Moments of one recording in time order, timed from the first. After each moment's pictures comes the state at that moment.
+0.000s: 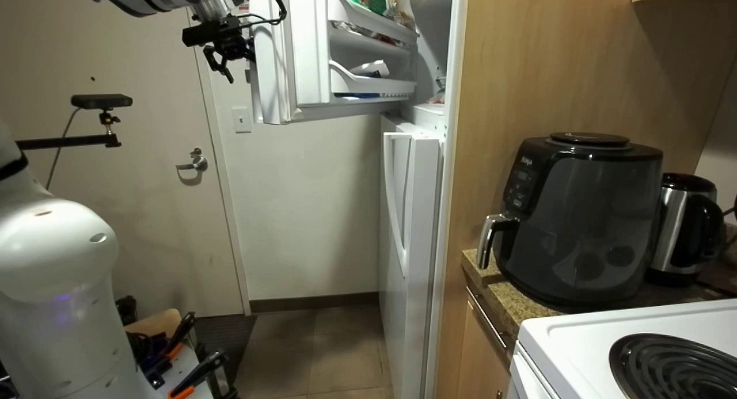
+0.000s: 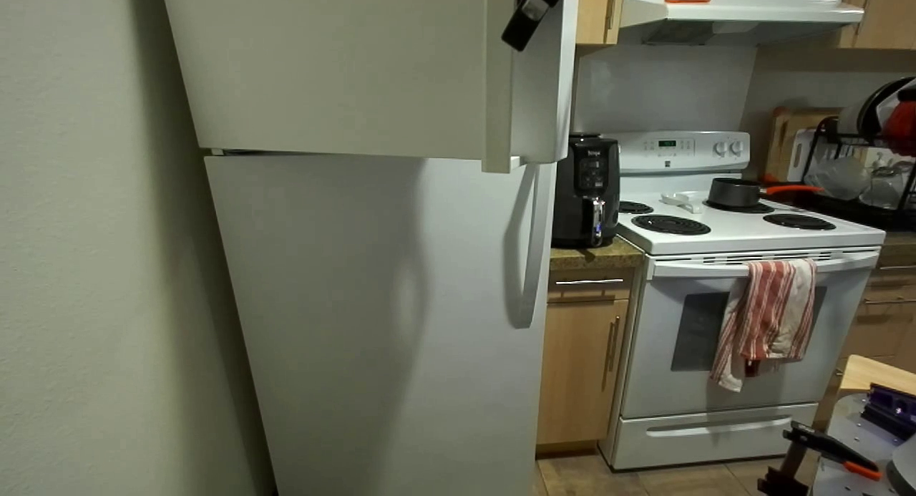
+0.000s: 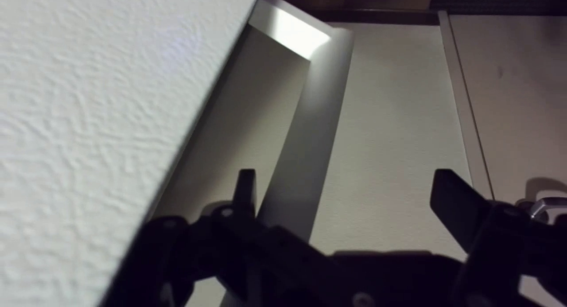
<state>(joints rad) 0.37 -0.26 0.35 -1.90 -0.01 2.22 -0.15</state>
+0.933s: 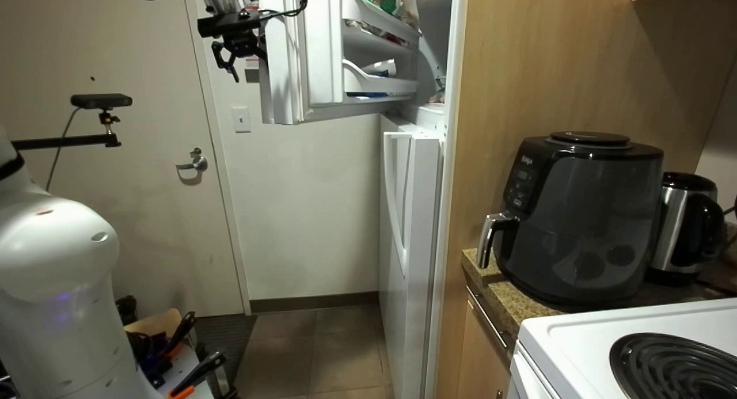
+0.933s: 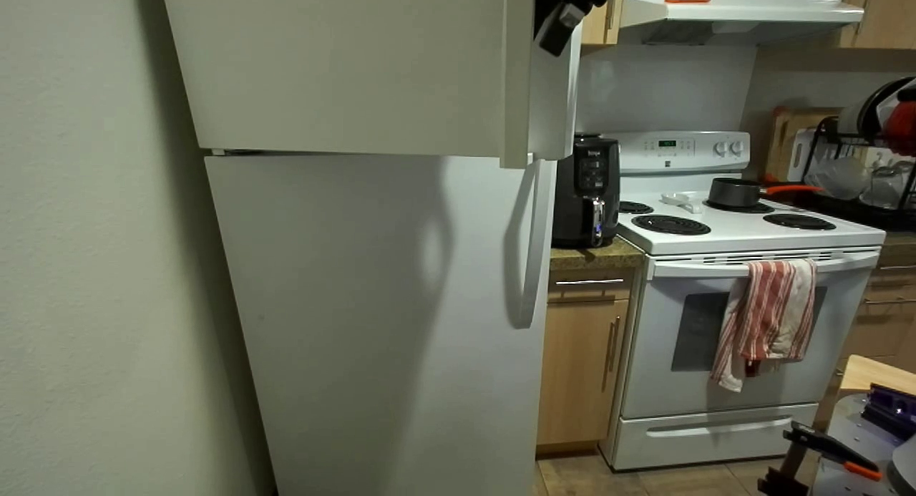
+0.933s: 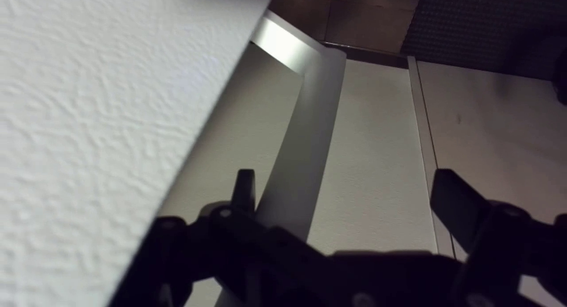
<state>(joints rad) 0.38 -0.29 0.25 -1.90 0.10 2.11 -0.42</state>
